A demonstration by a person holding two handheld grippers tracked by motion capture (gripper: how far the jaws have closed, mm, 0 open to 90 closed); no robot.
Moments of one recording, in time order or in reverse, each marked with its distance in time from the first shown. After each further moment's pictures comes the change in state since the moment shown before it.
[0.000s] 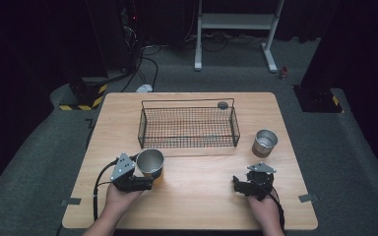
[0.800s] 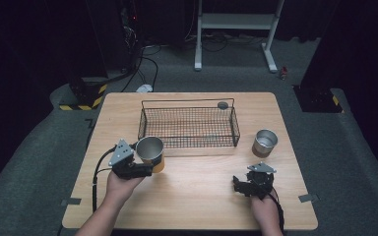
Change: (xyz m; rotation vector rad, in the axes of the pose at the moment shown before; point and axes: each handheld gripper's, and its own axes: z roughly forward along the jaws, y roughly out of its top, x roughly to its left) left arm 0.017 0.030 0.011 -0.040 0.007 -0.041; right arm 0.000 0.000 0.000 0.000 0.000 0.000
